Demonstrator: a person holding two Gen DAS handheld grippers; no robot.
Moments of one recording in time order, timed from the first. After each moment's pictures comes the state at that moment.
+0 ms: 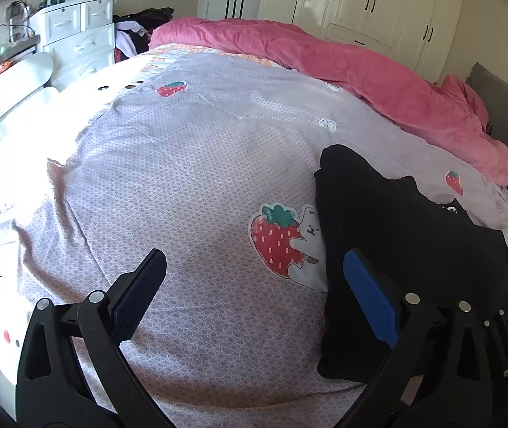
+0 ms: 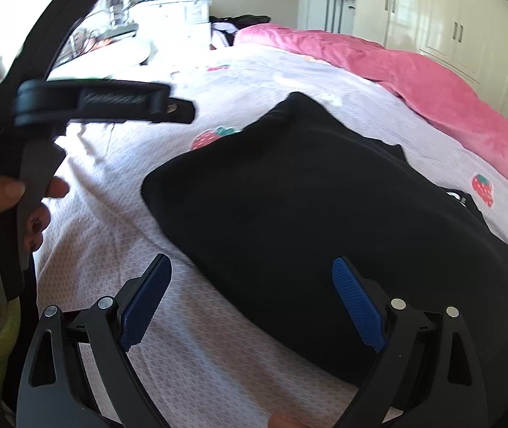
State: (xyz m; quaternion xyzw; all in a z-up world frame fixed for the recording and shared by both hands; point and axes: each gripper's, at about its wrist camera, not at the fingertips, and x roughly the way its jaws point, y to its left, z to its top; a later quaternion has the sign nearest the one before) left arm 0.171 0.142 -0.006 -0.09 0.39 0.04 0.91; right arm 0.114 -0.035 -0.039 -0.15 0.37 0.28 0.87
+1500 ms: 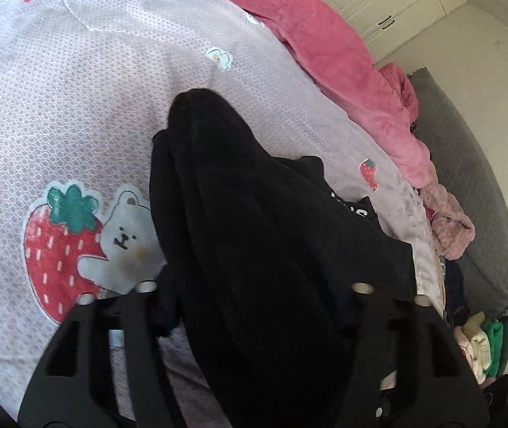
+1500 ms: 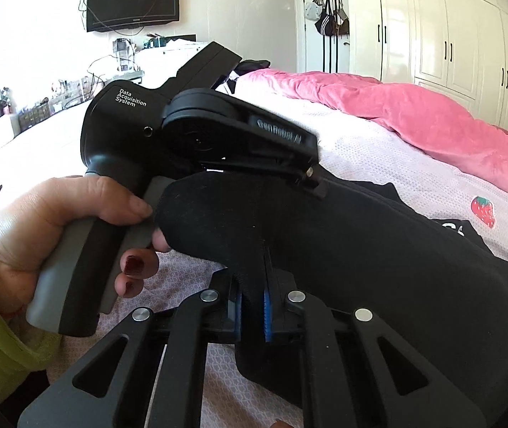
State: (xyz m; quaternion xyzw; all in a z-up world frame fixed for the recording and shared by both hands) left arm 0.258 0.079 -0.042 -0.26 0.48 -0.16 0.83; right arm 0.130 -0.062 -0.028 -0.08 0.28 0.31 0.90
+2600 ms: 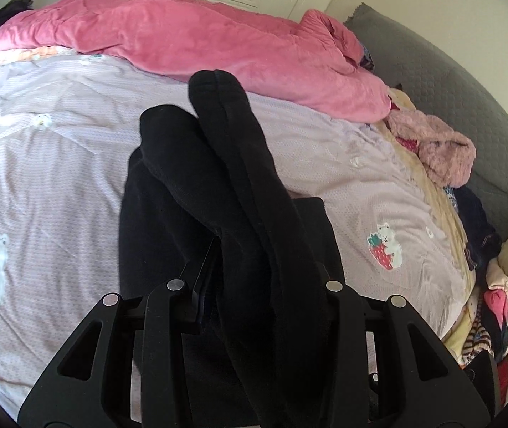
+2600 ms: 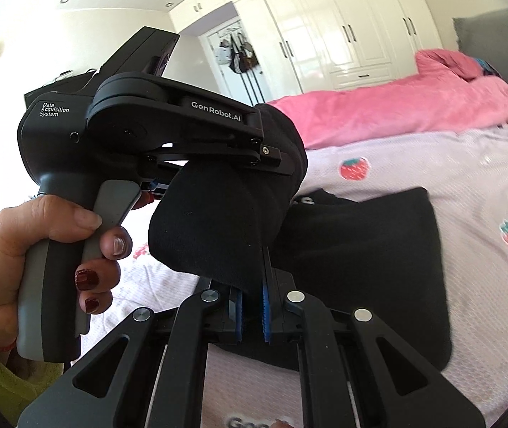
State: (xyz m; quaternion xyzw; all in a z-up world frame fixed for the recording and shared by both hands) left arm 0.222 -0.152 0.035 -0.09 0.46 -0.22 0.86; right arm 0.084 -0.262 -0.014 0.12 0.24 0.22 0.94
